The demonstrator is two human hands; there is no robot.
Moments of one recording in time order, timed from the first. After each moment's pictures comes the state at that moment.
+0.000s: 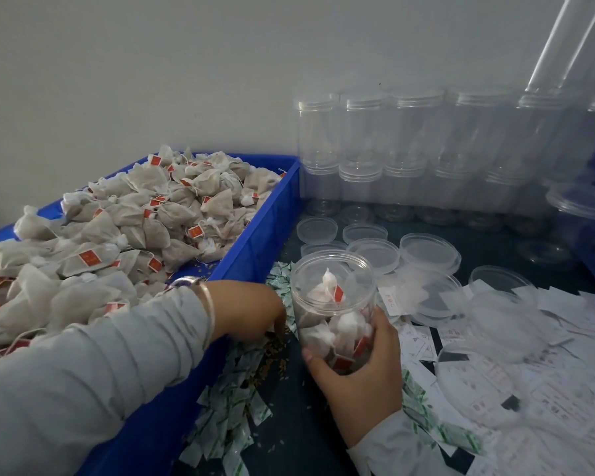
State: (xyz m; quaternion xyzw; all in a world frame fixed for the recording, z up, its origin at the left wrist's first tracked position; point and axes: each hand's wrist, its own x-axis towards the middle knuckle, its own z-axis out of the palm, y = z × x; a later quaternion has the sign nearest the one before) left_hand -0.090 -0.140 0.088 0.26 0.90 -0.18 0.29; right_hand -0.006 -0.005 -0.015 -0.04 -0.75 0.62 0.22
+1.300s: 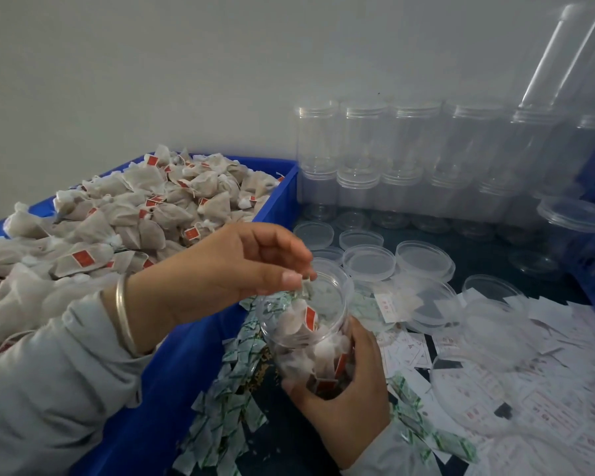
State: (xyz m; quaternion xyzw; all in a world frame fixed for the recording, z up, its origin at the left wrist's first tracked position) left_hand -0.059 -0.168 0.139 0.27 0.67 0.66 0.22; right_hand 0.003 -0.007 -0.012 0.05 -0.77 0.60 0.19
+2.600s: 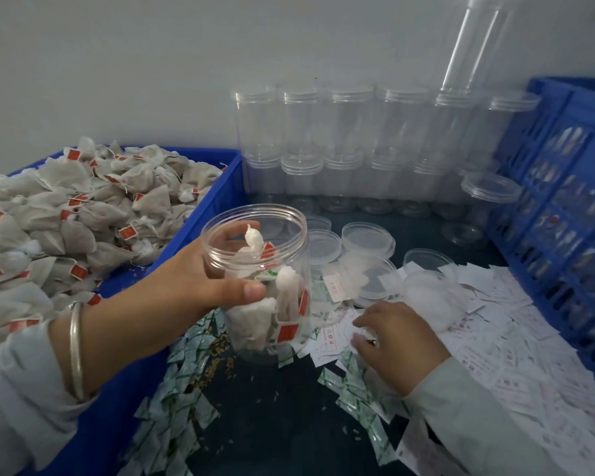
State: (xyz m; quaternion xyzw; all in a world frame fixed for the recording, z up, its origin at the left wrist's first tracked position) left_hand -0.045 -0.137 0.110 0.19 0.73 0.64 0.17; right_hand -0.013 0.114 0.018 0.04 -0.99 0.15 0.01
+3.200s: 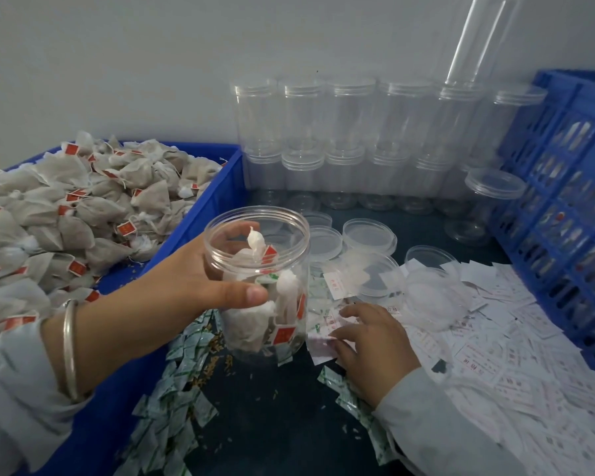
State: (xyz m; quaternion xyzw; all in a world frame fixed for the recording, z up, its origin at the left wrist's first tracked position) left_hand -0.045 -0.137 0.107 0.19 0.75 0.61 0.17; right_hand -0.011 0.091 -0.008 0.05 -0.97 0.20 0.09
